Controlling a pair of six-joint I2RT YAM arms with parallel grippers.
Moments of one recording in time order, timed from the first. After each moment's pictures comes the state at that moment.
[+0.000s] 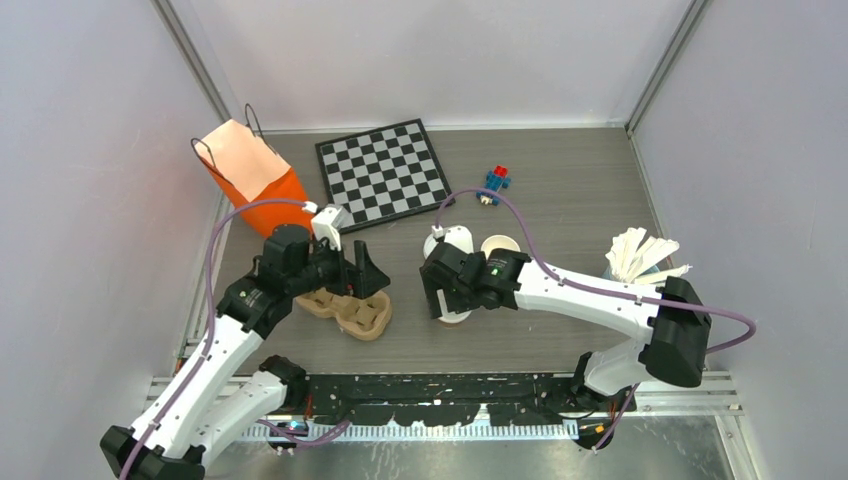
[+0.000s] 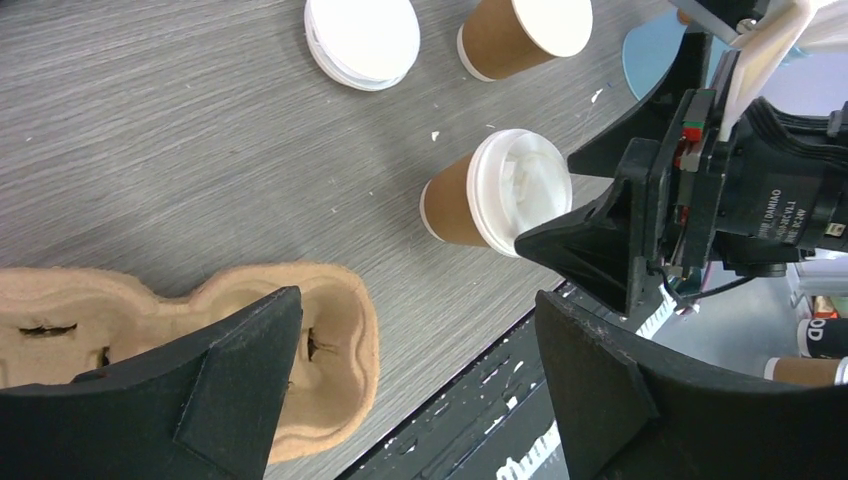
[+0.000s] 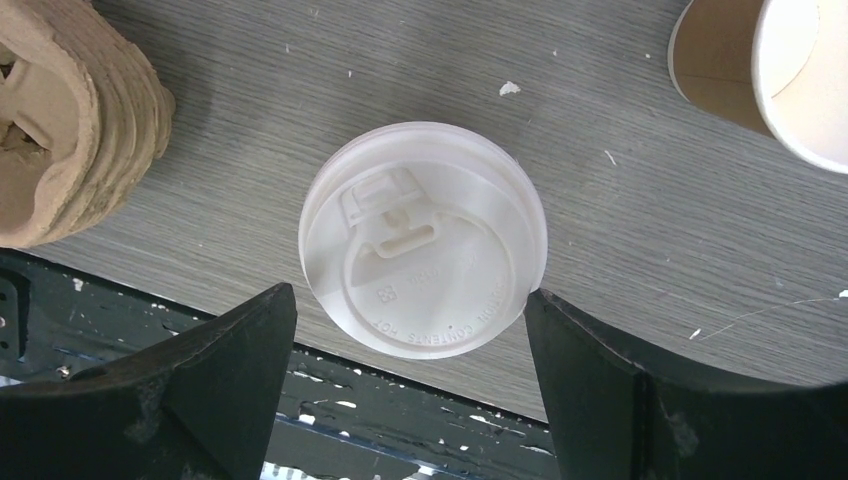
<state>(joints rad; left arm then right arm) -0.46 0.75 0.78 -0.57 0.34 -0.39 1.10 1.43 1.13 -0.81 0.31 0.74</state>
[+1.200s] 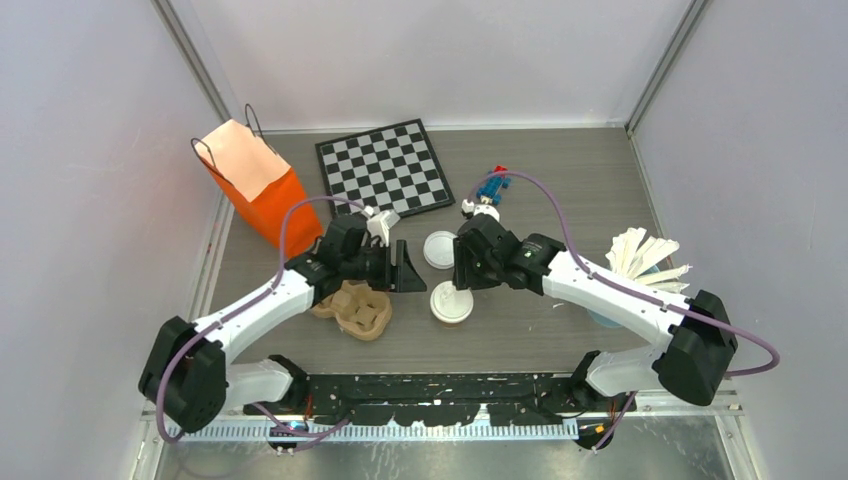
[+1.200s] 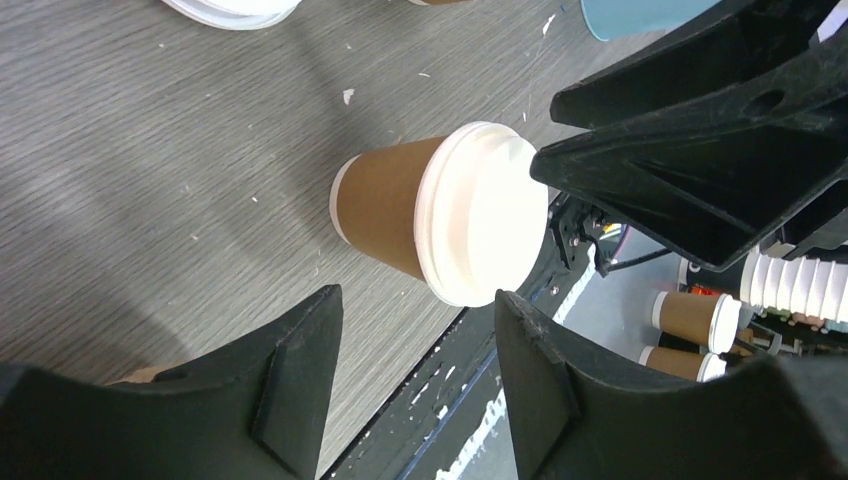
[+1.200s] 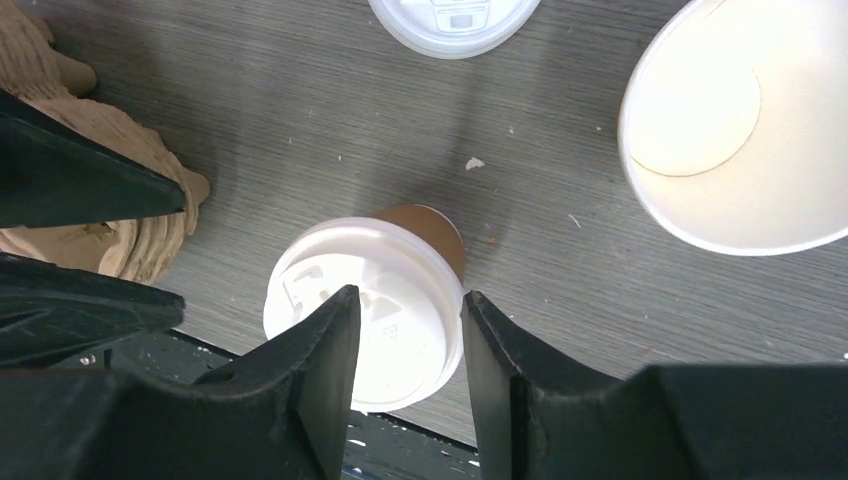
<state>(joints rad) -0.57 1.19 0.71 -0.19 0.54 -0.58 0.88 1.32 1.04 -0.67 0.17 0.66</state>
